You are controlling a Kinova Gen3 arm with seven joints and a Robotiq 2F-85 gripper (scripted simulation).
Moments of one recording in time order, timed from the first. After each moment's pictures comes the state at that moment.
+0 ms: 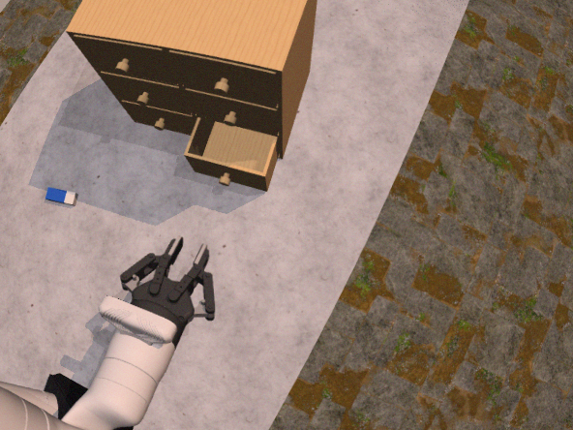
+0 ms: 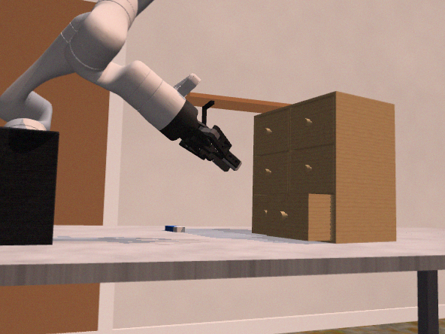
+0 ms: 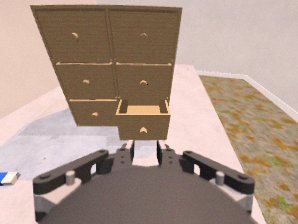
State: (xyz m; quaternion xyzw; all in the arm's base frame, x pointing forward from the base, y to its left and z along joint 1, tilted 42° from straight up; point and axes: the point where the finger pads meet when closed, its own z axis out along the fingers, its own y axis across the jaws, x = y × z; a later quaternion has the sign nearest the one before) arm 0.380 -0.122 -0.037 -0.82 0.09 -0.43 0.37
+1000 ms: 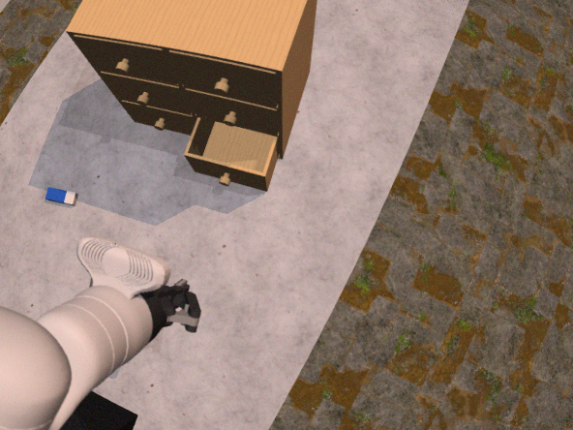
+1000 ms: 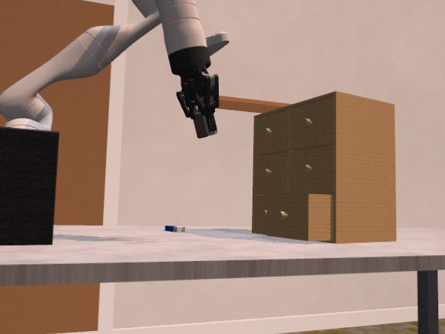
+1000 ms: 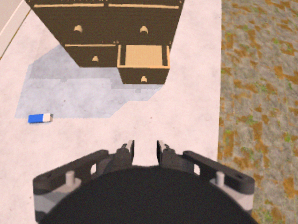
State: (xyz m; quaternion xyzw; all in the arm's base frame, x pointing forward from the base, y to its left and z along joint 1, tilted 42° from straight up) arm 0.337 -0.173 0.006 -0.92 -0.04 -0.13 0.37
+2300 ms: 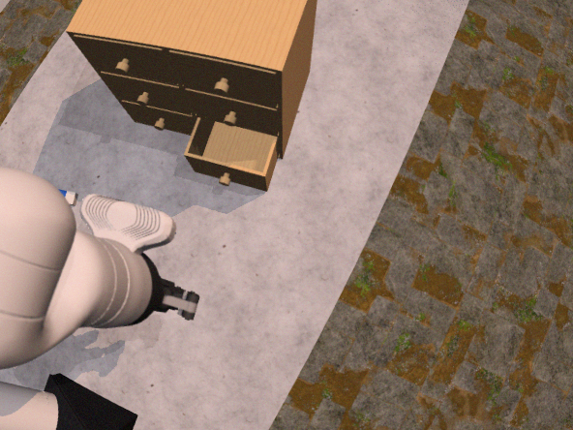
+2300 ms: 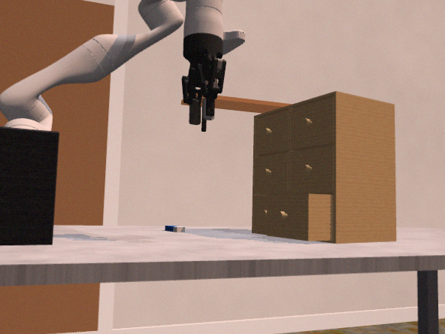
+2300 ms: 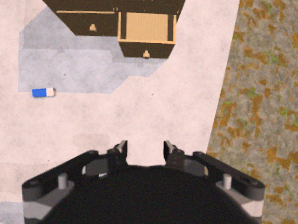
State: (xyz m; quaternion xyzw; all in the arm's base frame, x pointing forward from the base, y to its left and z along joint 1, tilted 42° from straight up) arm 0.330 -0.189 0.025 -0.93 -0.10 0.00 0.36
